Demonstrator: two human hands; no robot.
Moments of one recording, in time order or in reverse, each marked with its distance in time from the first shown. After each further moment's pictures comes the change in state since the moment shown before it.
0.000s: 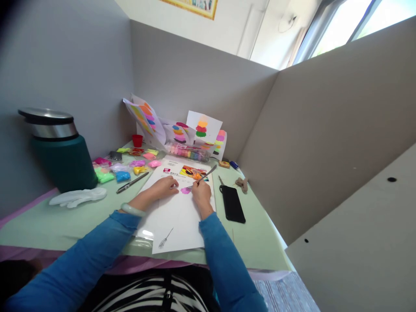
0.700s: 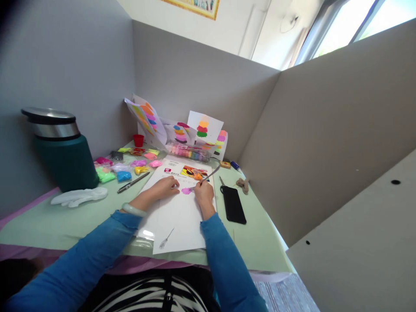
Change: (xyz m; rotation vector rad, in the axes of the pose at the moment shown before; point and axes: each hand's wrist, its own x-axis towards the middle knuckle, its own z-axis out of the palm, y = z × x) left_hand 0.002 -0.004 0.005 0.006 0.009 0.011; right_hand 0.002 0.002 0.000 -0.012 0.019 0.025
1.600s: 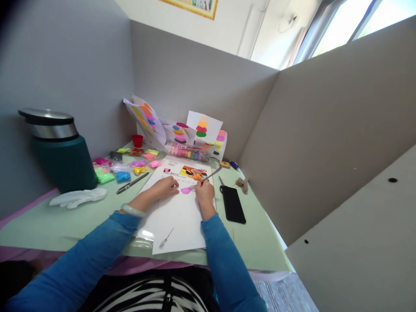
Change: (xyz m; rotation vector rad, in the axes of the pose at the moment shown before) left_hand 0.000 0.000 0.000 -0.036 -0.004 -0.007; right_hand 0.002 0.006 -0.002 0.120 0.060 -0.011
